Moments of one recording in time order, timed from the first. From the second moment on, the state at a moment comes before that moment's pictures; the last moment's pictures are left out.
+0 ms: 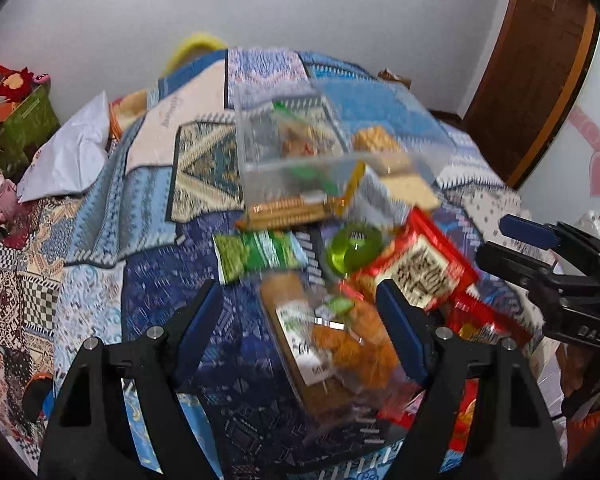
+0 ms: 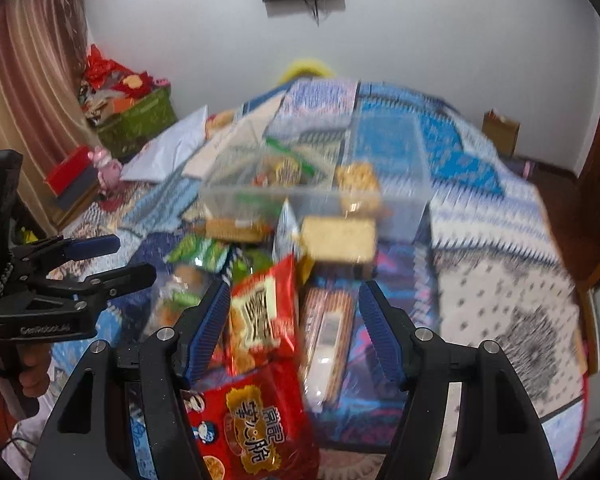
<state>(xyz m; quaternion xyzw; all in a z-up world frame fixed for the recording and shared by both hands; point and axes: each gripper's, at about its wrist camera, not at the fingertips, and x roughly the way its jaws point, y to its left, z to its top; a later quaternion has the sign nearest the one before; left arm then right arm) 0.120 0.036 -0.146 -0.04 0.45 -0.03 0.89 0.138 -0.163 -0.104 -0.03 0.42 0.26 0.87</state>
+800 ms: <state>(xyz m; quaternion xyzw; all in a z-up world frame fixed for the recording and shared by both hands) 0.113 0.013 -0.182 -0.06 0.48 -0.07 0.87 0.122 -0.137 -0.115 -0.04 0.42 0.33 0.84</state>
